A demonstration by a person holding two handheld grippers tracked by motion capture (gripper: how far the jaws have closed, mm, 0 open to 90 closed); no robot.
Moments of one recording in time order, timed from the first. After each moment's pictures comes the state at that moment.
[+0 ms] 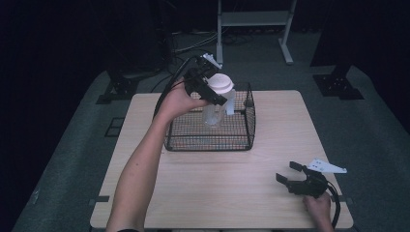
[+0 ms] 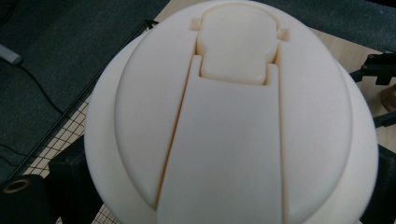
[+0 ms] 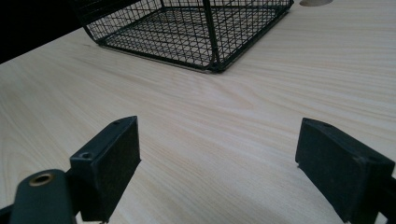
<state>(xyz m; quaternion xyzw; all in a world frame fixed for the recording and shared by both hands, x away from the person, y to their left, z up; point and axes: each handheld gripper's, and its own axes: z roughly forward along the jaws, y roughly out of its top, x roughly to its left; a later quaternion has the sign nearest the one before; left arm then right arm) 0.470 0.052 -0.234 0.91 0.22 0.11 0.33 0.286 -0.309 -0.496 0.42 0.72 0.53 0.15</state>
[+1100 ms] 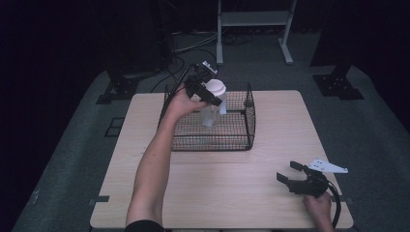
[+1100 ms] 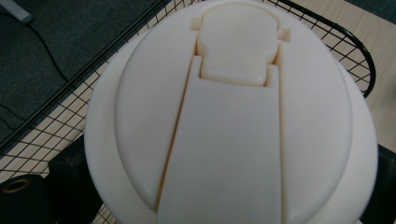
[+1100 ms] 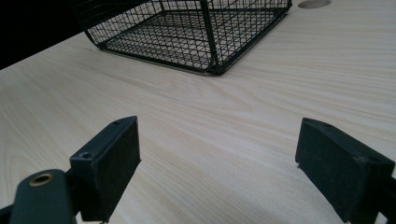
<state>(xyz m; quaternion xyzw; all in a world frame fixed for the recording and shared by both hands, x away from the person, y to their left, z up) 0.519 0.057 -0.294 0.90 0.29 0.11 0.31 0.287 -0.311 -0.496 0.43 0.72 0.53 0.14</state>
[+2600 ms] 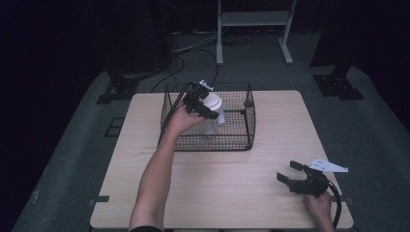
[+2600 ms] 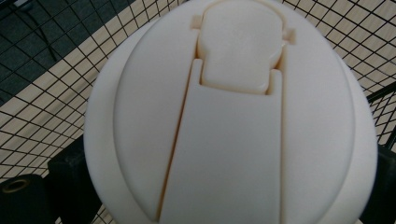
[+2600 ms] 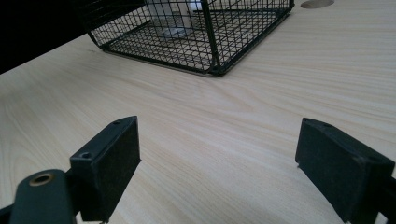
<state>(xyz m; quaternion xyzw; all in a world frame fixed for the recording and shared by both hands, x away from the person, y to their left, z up) 0.516 0.069 -0.356 0.89 0.30 0.12 0.31 0.289 -0.313 -0.496 0.42 0.72 0.54 0.14</state>
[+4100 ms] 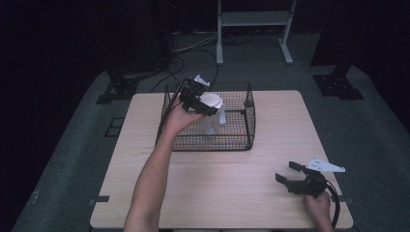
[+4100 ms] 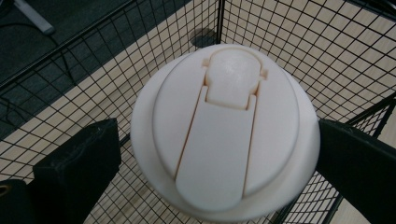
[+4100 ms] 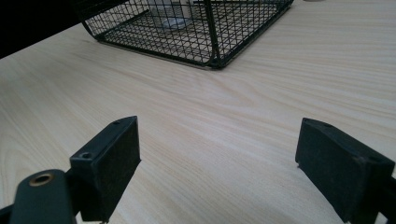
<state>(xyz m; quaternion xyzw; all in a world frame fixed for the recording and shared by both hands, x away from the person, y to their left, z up) 0.503 0.080 -0.332 0.87 0.31 0.15 0.35 0.289 -0.308 -0.497 0.42 0.73 0.52 0.14</state>
